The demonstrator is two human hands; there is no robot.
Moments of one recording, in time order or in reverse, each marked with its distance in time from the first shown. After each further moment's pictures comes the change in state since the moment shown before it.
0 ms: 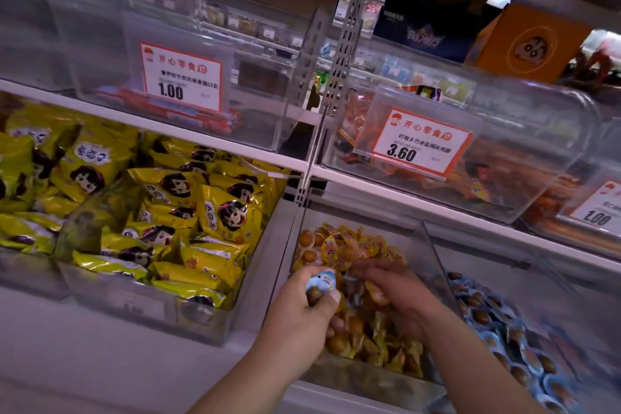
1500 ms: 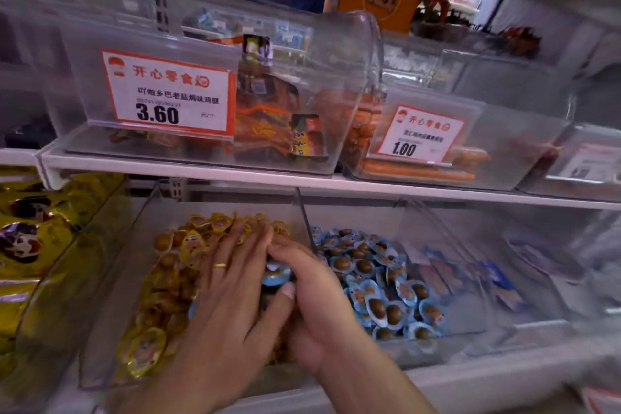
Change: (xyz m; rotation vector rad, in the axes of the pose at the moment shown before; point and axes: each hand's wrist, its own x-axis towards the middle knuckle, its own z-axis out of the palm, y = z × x) left_hand 0.021 -0.001 0.099 0.754 -0.094 0.669; right_hand -0.084 -0.010 -0.029 0.810 -0.002 -0.048
